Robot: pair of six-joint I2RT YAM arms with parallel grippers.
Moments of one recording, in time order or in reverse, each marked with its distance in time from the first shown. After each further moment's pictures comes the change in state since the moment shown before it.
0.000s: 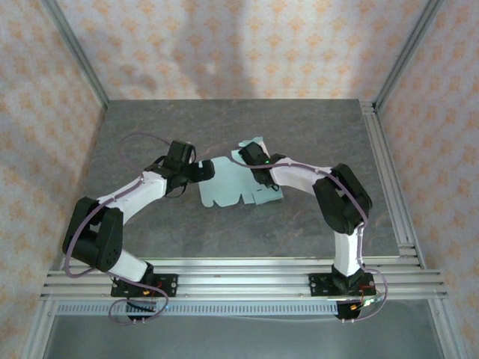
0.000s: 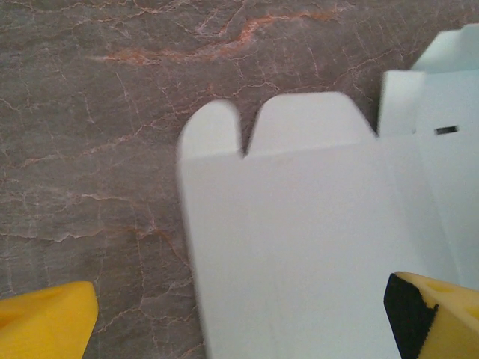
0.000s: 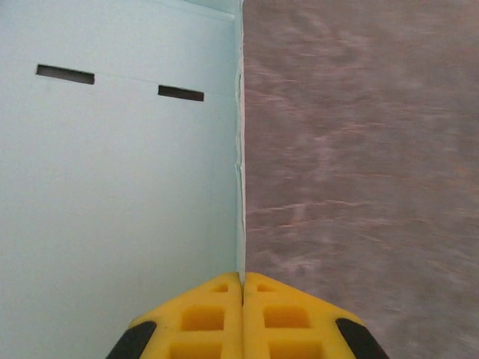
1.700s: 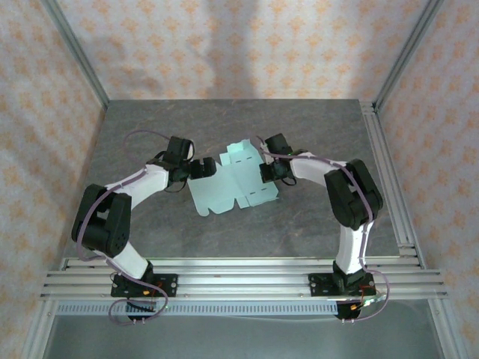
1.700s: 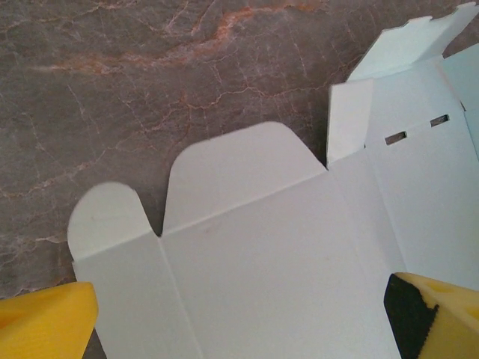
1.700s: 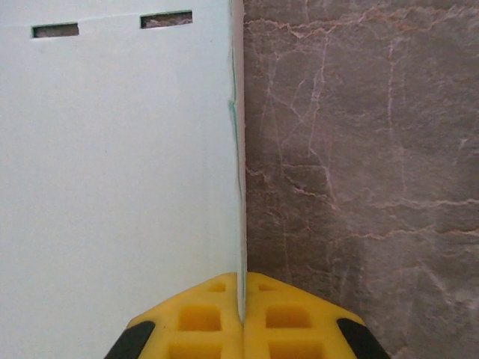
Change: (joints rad) left arm 0.054 0.116 0.052 0.051 0.131 0.063; right arm -0.189 -0.005 -0.071 0.084 -0.574 0.039
